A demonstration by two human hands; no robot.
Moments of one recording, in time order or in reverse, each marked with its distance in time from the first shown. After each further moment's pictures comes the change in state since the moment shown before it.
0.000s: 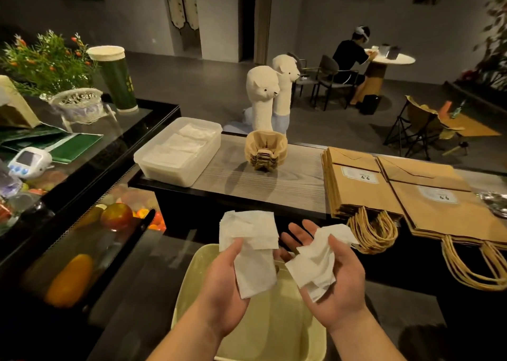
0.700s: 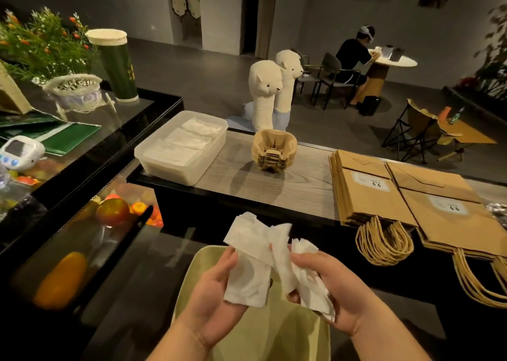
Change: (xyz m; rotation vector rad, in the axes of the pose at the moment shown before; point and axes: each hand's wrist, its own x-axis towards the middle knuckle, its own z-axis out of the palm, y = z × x) left_hand 0.027 0.000 -0.047 -0.332 -0.140 -0.131; right_hand 0.012 -0.011 0.016 -0.572 0.018 0.454
